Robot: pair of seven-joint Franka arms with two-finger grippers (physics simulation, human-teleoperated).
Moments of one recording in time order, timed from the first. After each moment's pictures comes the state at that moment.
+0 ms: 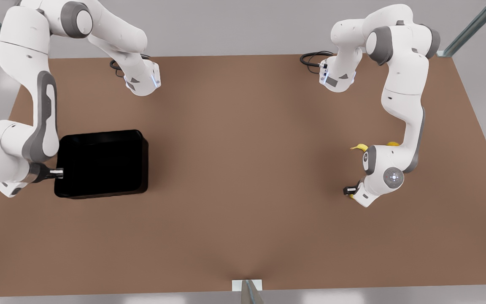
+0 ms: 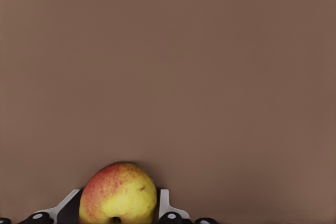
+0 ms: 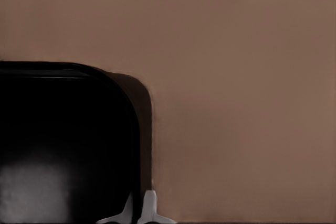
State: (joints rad) left arm 0.02 0.66 -0.05 -1.83 0.05 2.39 -0.11; right arm -0.25 0.38 0.00 -1.63 -0.03 1.81 -0.32
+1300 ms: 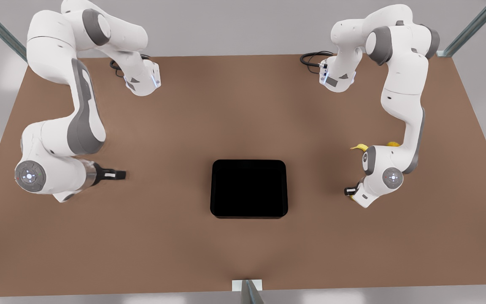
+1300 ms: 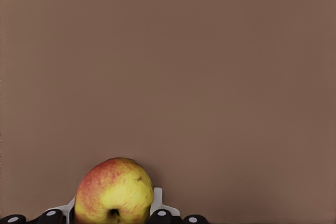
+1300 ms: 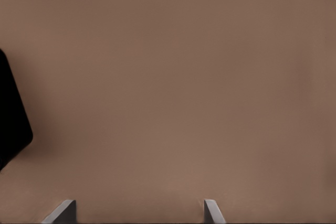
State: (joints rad) left arm 0.01 0.66 -0.05 -1.82 0.06 2.39 -0.11; right arm -0.13 0.49 0.24 -1.20 -0.04 1.36 0.19
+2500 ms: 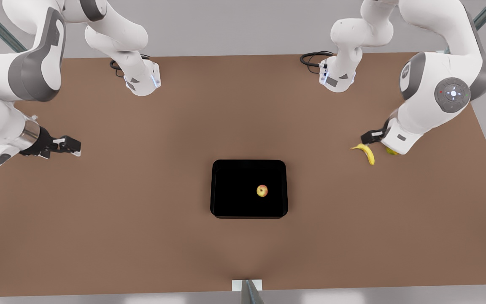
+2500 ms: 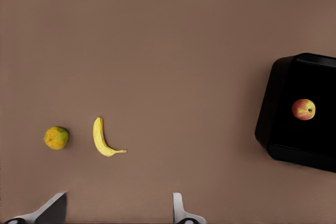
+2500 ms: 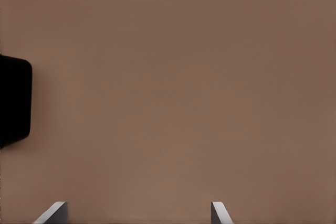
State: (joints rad) left arm -0.09 0.12 -0.09 -1.52 0.03 1.49 -0.34; right arm -0.03 0.25 0.04 -1.23 0.00 1.40 -0.05
